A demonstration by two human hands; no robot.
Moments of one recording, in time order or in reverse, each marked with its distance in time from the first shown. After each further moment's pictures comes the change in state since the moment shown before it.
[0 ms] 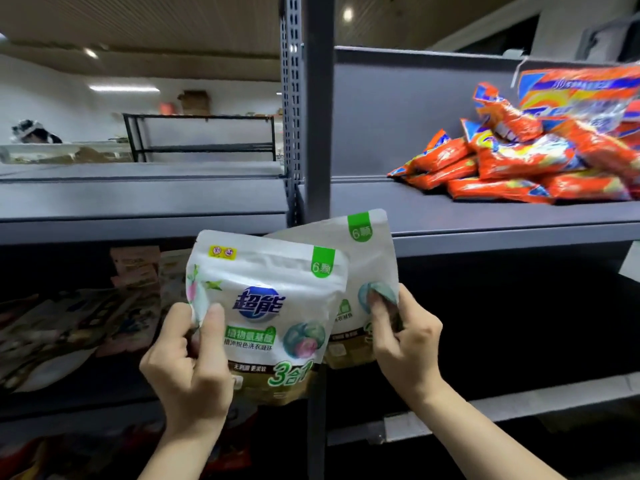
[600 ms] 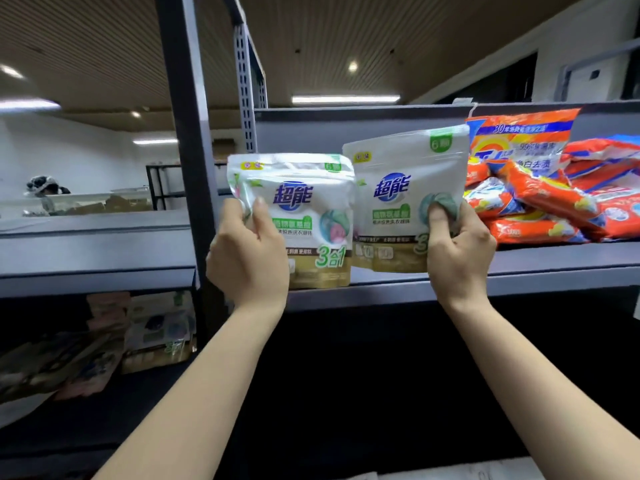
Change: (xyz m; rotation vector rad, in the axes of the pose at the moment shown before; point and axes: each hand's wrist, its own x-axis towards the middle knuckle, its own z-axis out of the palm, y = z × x) left_hand 0.026 0.152 0.214 0.353 0.241 0.069; right_hand 0.177 0.104 -0.141 -0.003 0.218 0.266
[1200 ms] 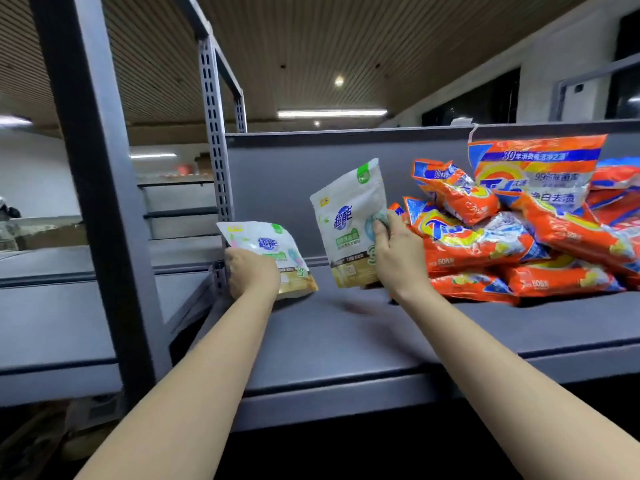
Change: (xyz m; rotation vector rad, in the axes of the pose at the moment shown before) left_hand 0.076 -0.060 0.198 0.245 -0.443 -0.486; right_hand 0.092 0.061 0.122 -0.133 -0.302 -0.012
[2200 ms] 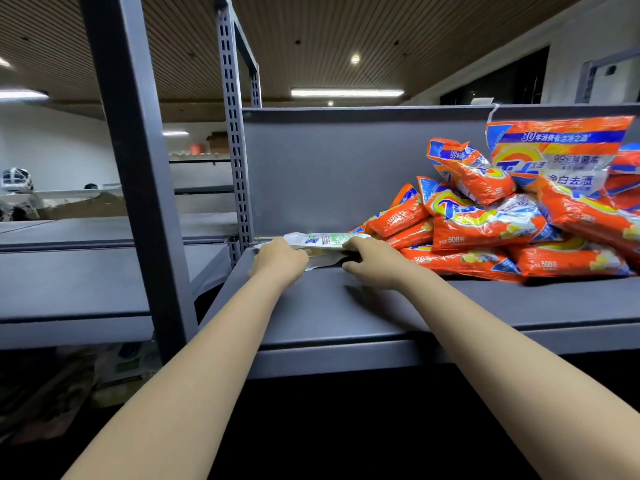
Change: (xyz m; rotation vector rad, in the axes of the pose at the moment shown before) left_hand -0.035 -0.012 -0.027 0.351 -0.381 0.228; right_hand -0.015 0.010 0.028 -0.428 -0.766 -0.036
